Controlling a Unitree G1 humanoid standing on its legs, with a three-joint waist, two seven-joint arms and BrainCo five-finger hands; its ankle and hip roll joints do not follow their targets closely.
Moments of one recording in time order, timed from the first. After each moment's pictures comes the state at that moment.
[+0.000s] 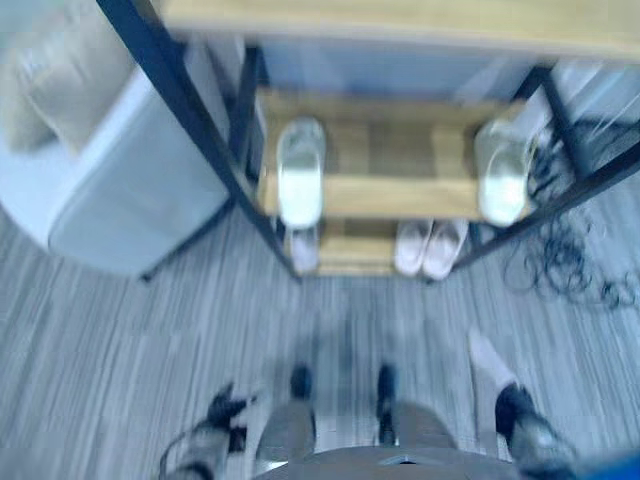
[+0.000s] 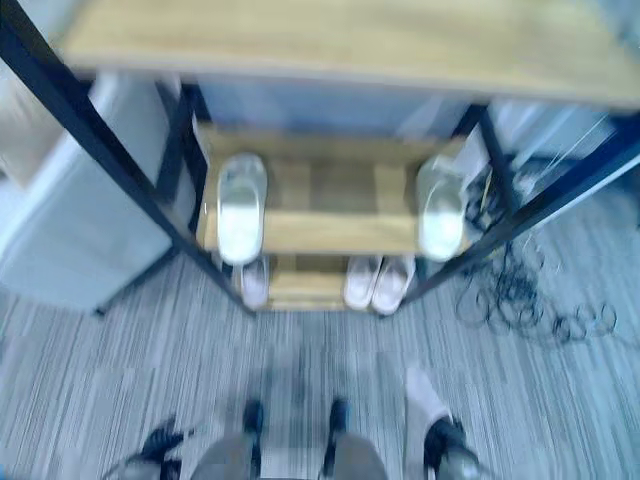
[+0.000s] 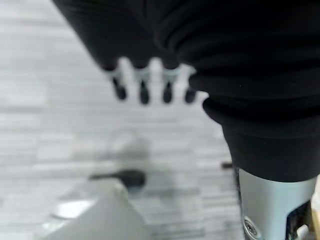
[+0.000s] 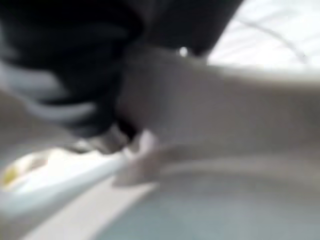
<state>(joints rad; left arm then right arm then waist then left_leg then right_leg) -0.18 0.28 -0.16 1.24 -0.32 -0.22 0.14 -0.12 -0.31 0.12 0.99 0.44 -0.20 -0.15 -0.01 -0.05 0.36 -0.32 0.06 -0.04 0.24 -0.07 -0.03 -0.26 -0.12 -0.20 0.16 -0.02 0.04</state>
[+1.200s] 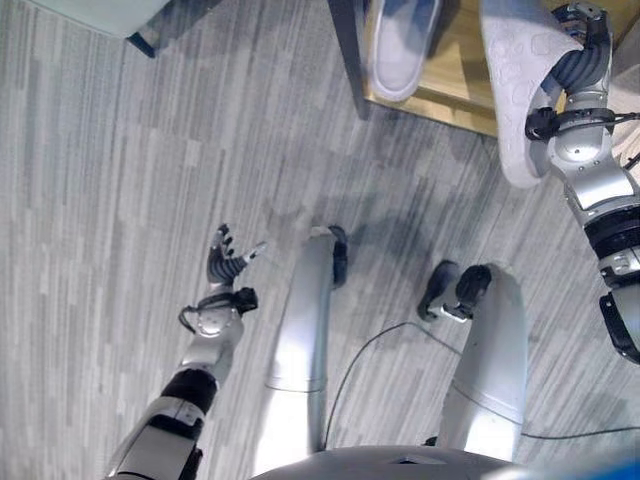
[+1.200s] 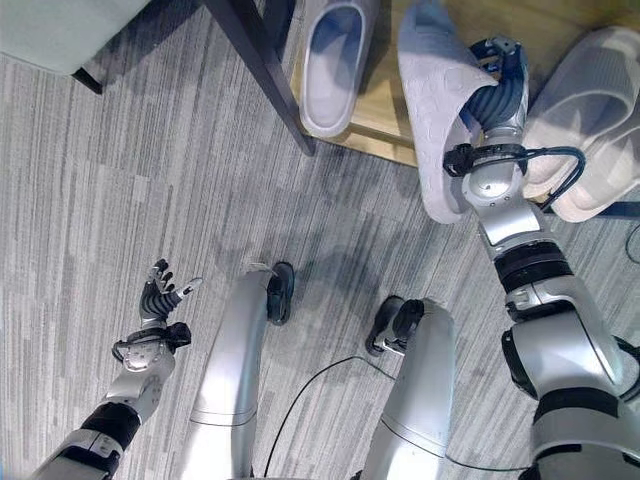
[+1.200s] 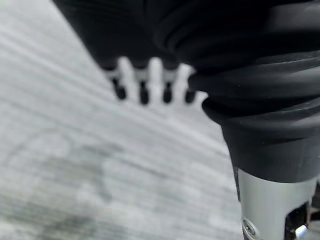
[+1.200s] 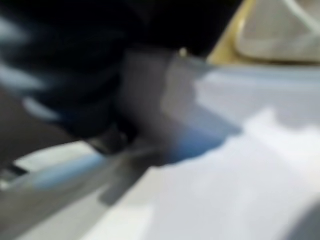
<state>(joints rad) -0.23 0.46 -0.24 0.61 -0.50 -0.36 0.38 -1.05 -0.67 0.38 0.68 0.19 -0.22 -0.55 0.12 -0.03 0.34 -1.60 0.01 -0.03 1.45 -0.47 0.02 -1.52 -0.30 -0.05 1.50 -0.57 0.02</state>
